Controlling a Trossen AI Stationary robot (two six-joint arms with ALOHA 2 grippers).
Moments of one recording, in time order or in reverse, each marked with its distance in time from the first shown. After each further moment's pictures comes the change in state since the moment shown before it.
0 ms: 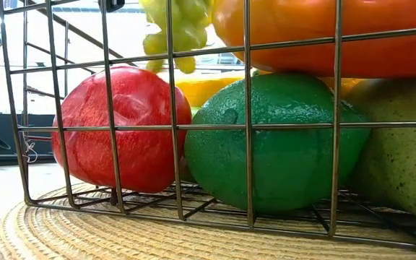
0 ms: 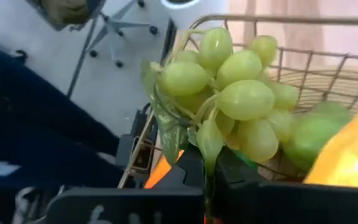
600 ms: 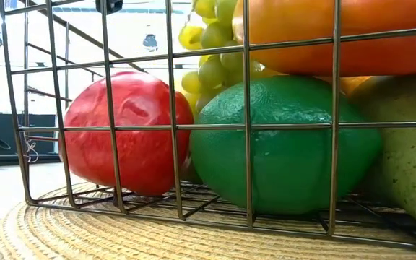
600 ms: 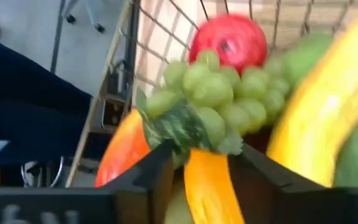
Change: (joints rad) left arm 0.000 0.000 0.000 -0.039 -0.015 0.001; right arm -0.049 0.005 0.002 -0.184 -0.070 0.021
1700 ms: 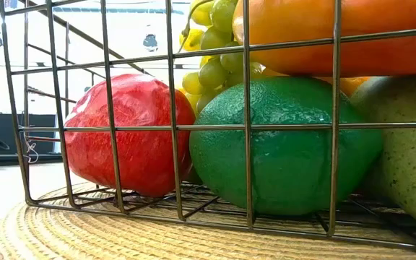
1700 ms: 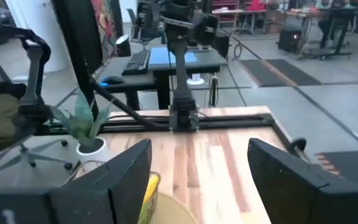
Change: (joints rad) left arm 0.039 -0.206 -0.034 0.226 0.160 0.502; right arm -0.428 -0.981 -0.181 -0.051 0.116 -0.471
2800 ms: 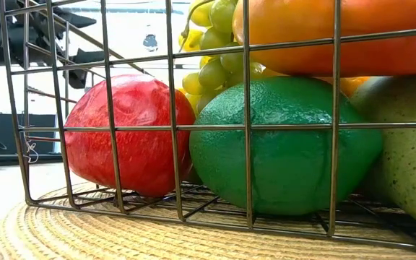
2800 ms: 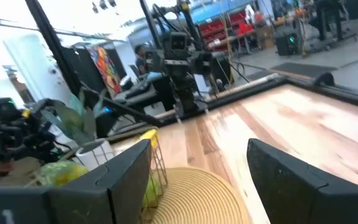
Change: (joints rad) left arm 0.104 -0.538 -1.045 0.622 -0.003 -0.169; right arm -0.076 -0.557 -1.190 0.843 -0.018 0.326
